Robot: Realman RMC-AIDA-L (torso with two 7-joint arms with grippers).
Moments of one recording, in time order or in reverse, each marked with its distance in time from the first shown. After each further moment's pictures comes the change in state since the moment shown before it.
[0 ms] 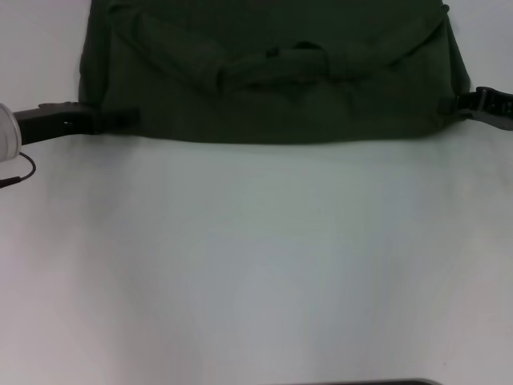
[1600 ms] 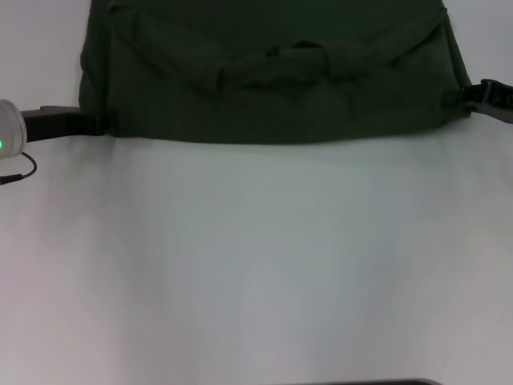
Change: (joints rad) left arm -0.021 0.000 0.054 0.013 0.072 -0.046 -0.102; right arm 0.005 -0.002 0.025 -0.002 0.000 0.004 -0.008
